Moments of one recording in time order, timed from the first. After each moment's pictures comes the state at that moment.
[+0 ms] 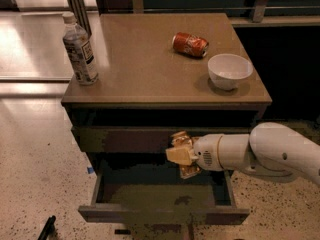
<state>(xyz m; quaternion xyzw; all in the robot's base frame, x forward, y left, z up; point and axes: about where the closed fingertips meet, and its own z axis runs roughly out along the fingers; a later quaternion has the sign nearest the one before) 0.480 -0.048 0.713 -0.26 0.83 0.34 0.35</state>
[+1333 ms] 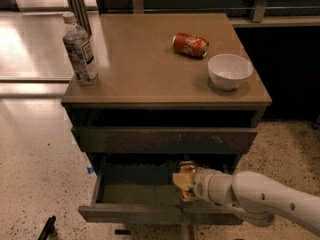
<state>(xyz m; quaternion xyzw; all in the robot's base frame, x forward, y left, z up) 0.483 -0.073 0.565 -0.15 0.88 0.28 0.36</state>
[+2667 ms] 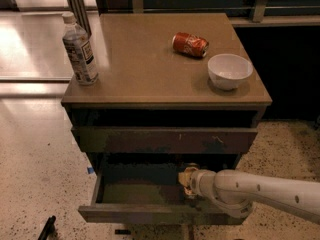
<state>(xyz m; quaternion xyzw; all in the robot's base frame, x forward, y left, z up) 0.534 -0.107 0.457 -0.06 0.92 0.19 0.33</state>
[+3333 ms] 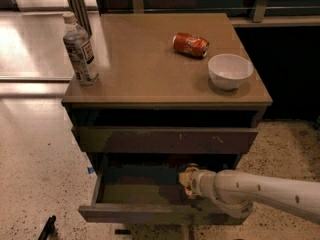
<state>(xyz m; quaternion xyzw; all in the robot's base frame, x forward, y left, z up) 0.535 -0.107 0.456 -0.06 0.92 0.19 0.33</state>
